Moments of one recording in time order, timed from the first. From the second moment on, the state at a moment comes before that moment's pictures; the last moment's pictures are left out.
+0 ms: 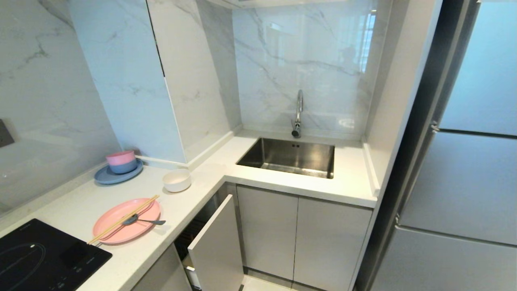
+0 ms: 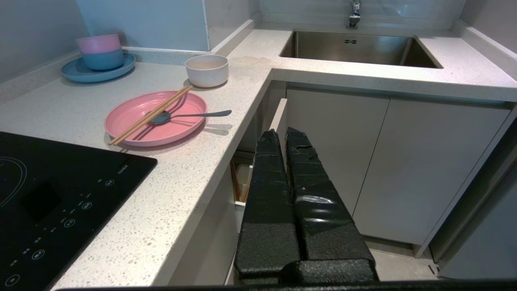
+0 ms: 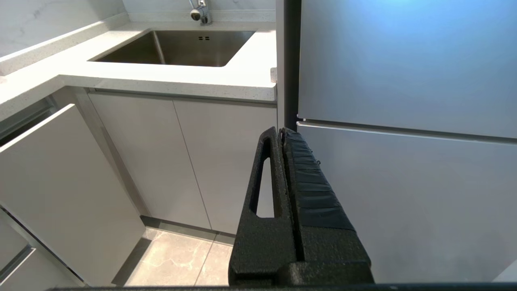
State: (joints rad) left arm 0.00 0.00 0.00 0.01 -0.02 0.02; right arm -0.01 0.00 0.00 0.00 -0.02 0.05
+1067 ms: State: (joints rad) left arm 0.00 0.00 0.00 0.01 -0.02 0.02; right arm -0.01 0.00 0.00 0.00 -0.02 0.05
